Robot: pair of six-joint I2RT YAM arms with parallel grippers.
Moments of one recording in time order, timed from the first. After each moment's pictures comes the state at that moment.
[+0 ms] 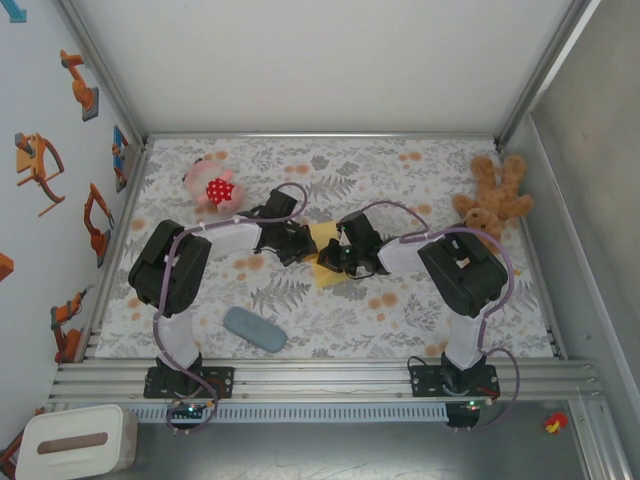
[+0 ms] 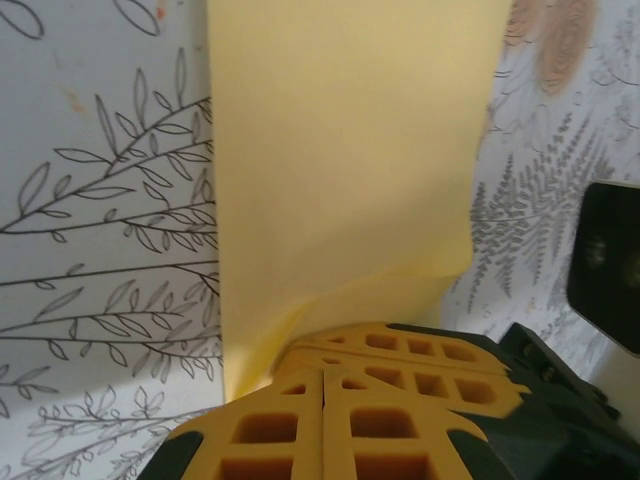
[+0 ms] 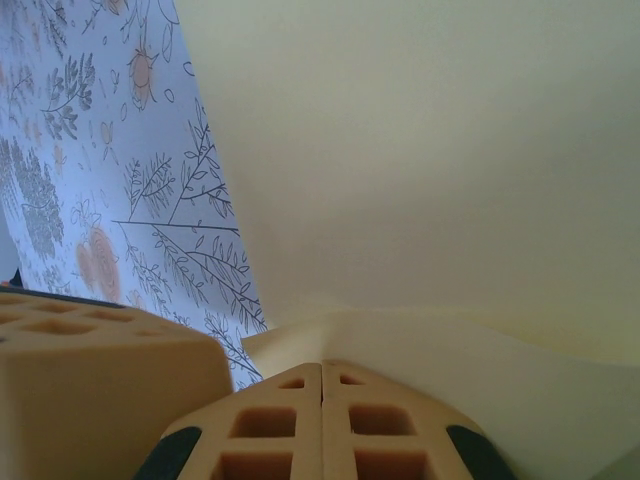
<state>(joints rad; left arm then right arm) -0.62 1.88 1.11 -0.31 0.46 -0.93 0.65 1.89 0.89 0.14 -0.43 0.95</state>
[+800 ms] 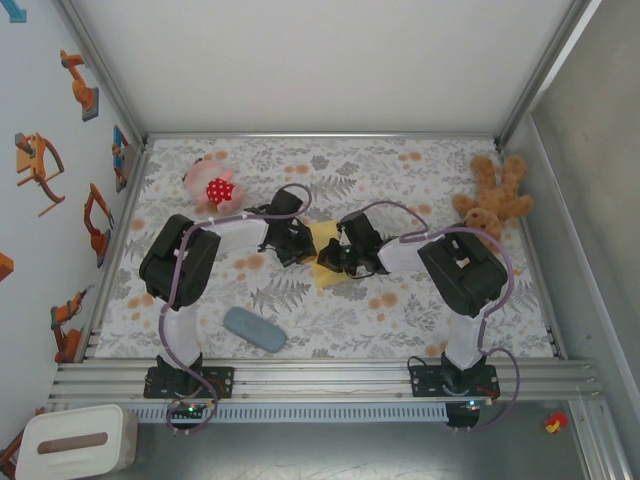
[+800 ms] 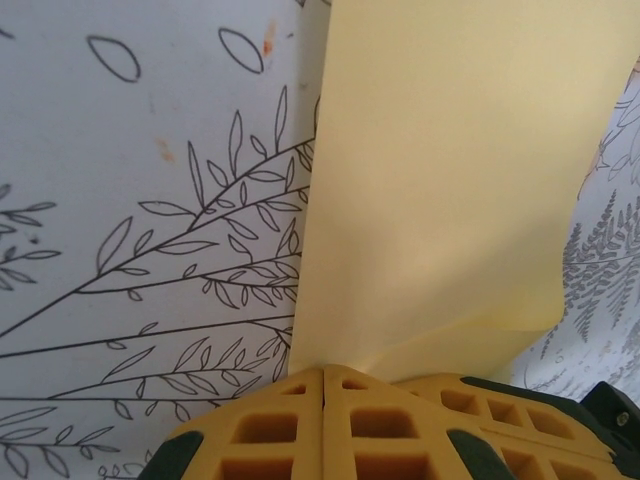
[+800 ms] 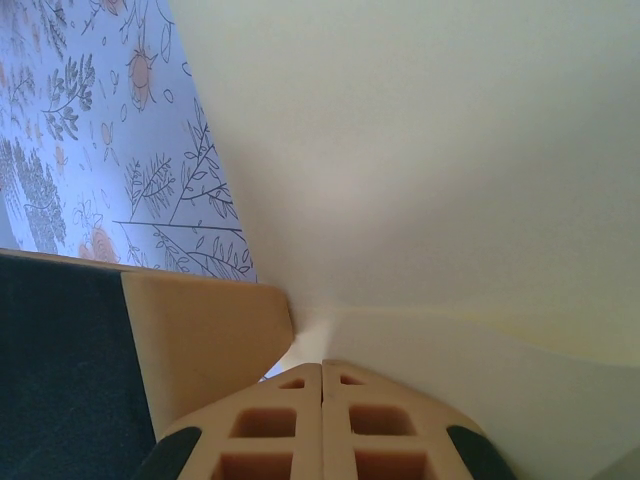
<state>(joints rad) -0.63 1.95 1.18 -0.41 0.38 -0.91 0.65 1.89 0.89 0.14 -0.44 0.96</state>
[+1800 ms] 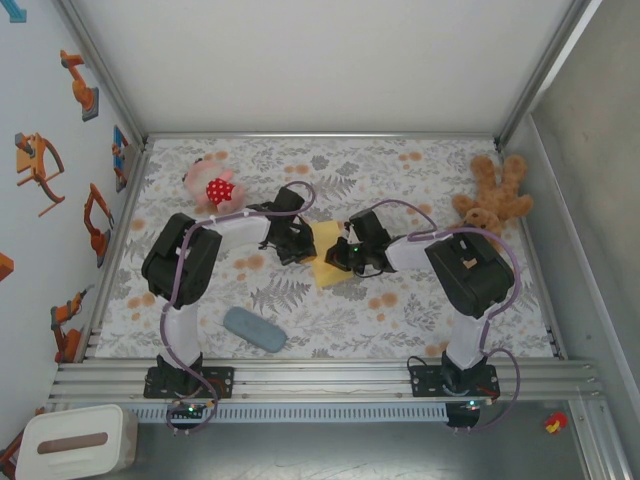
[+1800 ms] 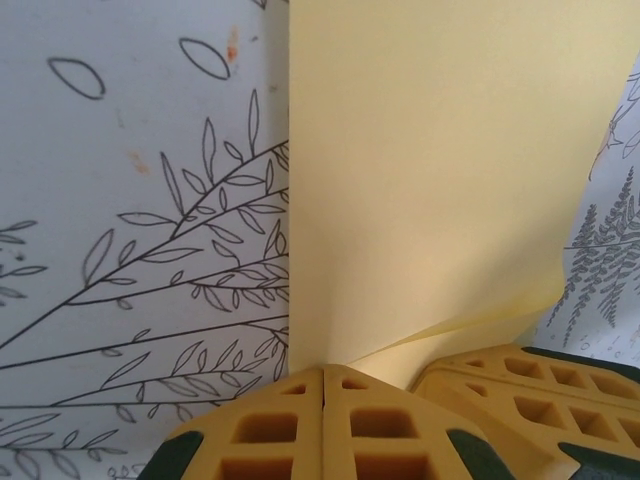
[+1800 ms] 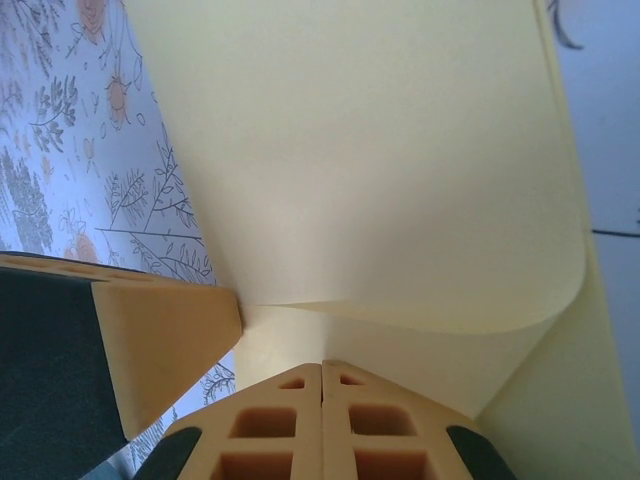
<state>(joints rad) -0.63 1.96 1.22 -0.47 0.37 -0.82 0.60 1.87 0.86 0.12 -0.46 0.90</state>
